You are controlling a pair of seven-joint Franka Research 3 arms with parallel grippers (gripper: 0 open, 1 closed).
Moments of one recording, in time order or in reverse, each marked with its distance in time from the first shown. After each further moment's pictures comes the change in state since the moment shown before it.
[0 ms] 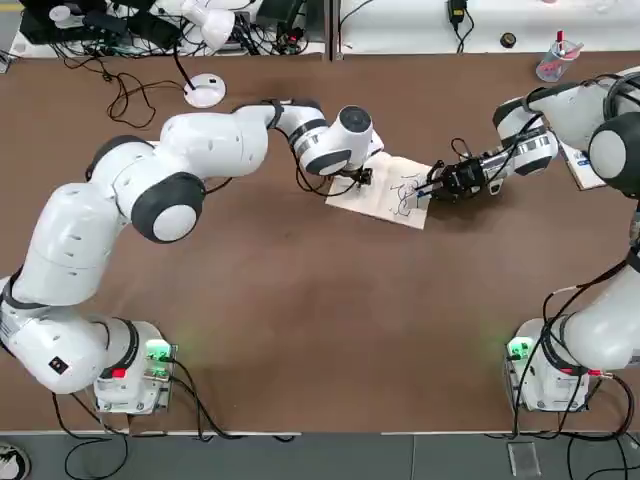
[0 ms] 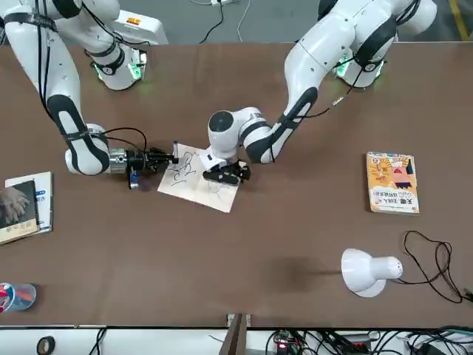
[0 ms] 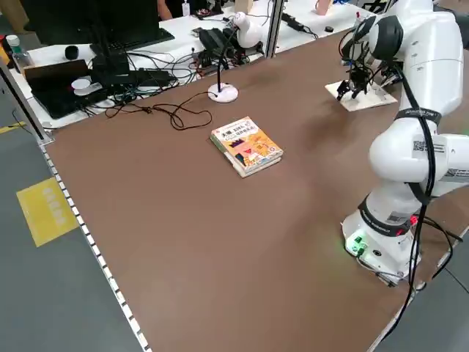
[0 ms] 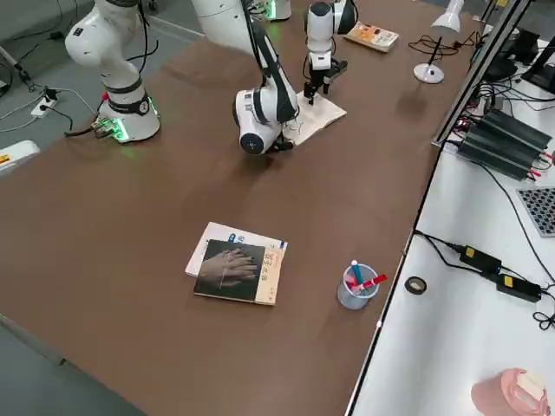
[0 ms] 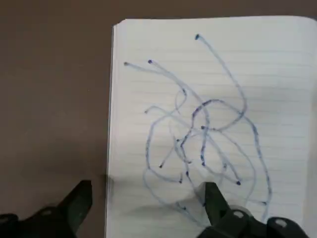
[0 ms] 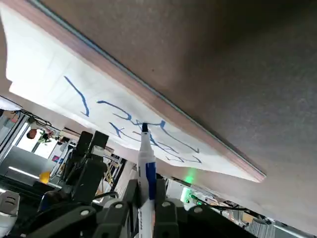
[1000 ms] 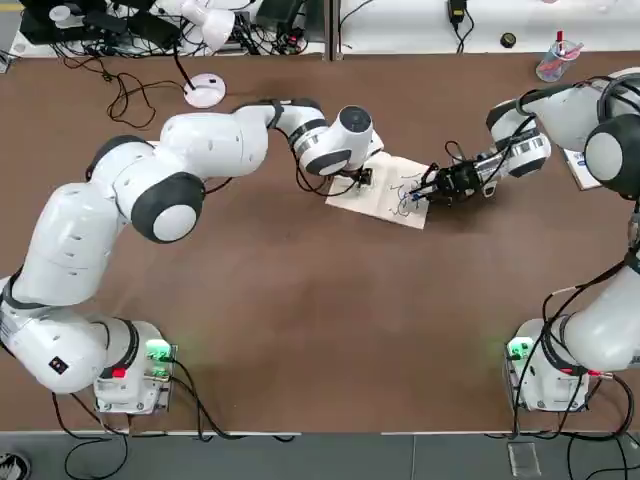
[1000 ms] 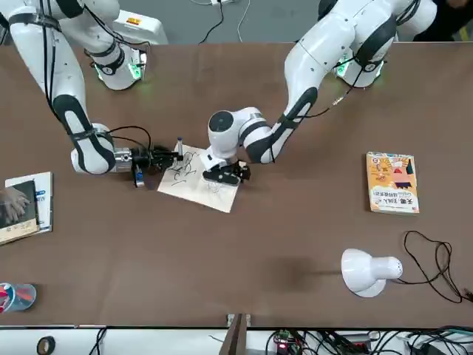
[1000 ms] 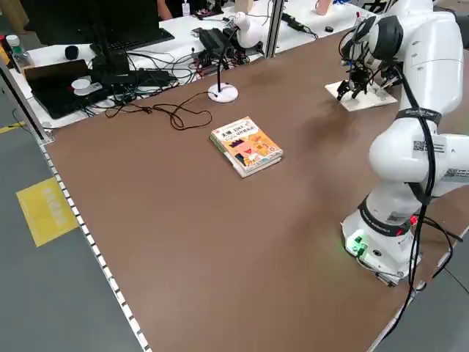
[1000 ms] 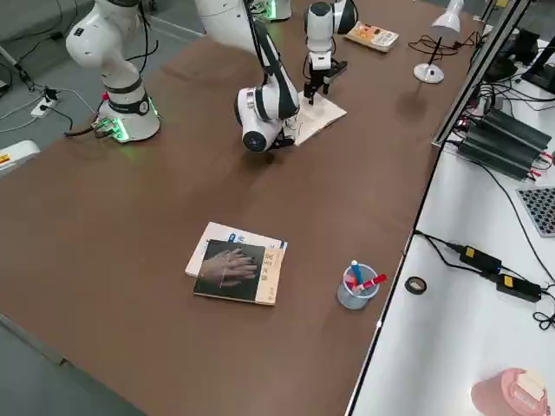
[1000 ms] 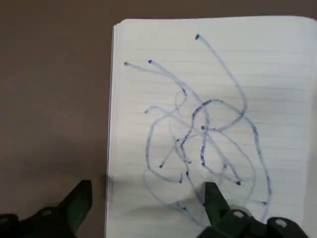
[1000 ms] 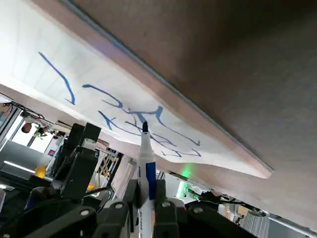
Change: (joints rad) left arm 0.000 0.000 0.000 0.000 0.000 0.000 0.000; right arm 0.027 0.008 0.015 0.000 0.022 -0.012 0.000
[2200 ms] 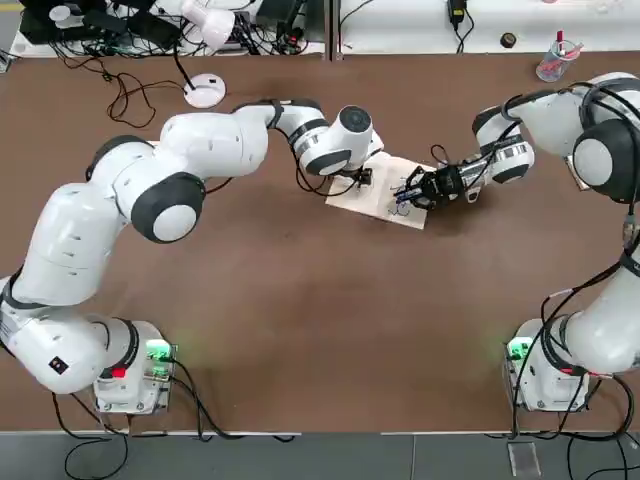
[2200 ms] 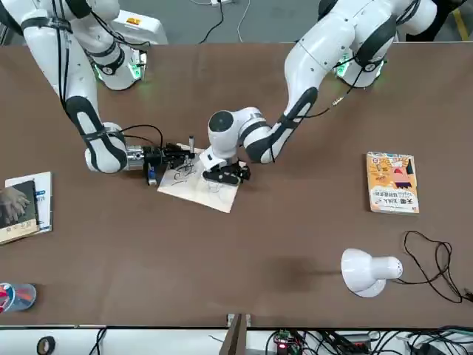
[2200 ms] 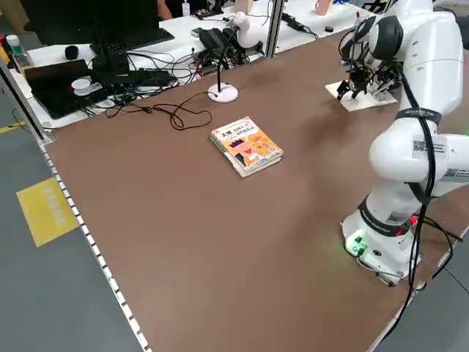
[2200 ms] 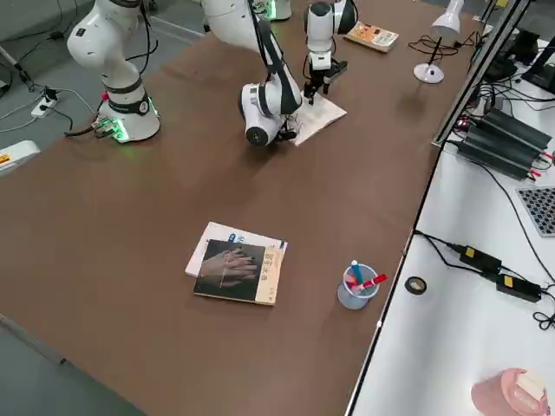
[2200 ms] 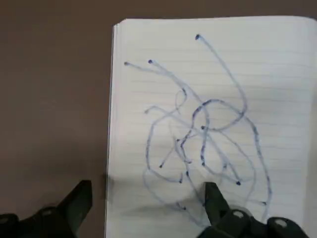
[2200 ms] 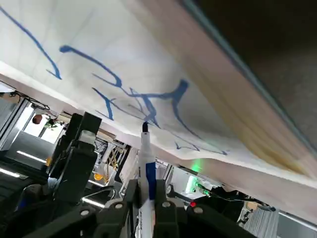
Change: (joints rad) left arm 0.000 0.000 0.000 0.000 0.000 0.000 0.000; right arm 0.042 0.025 0.040 0.004 0.117 -0.001 -0.032
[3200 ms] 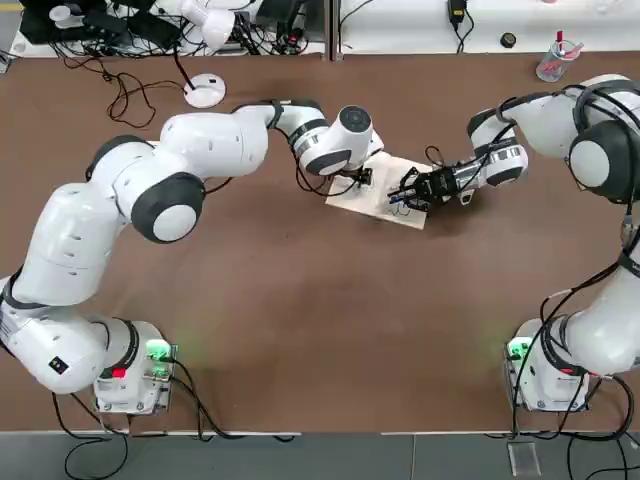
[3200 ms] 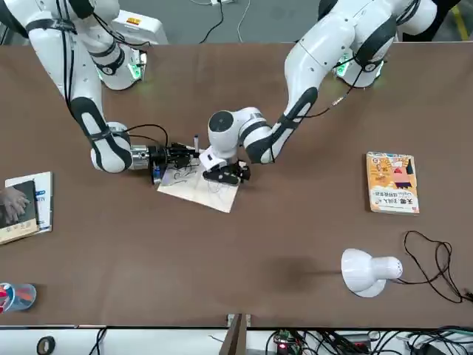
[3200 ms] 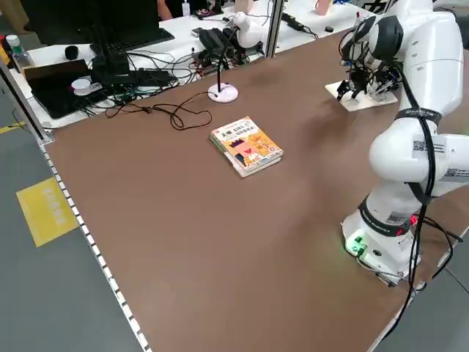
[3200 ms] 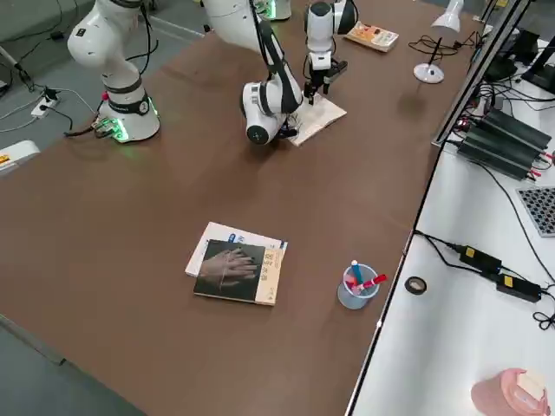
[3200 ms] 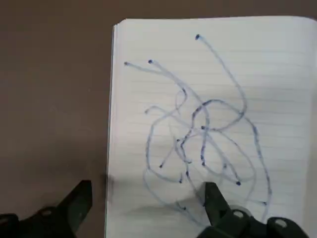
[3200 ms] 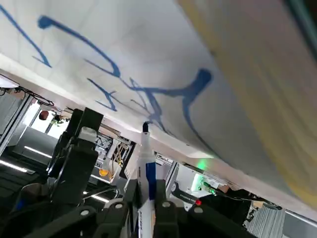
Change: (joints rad) left arm 0.000 0.000 0.000 0.000 0.000 0.000 0.000; right arm 0.010 0.010 0.016 0.006 0.037 0.000 -0.012
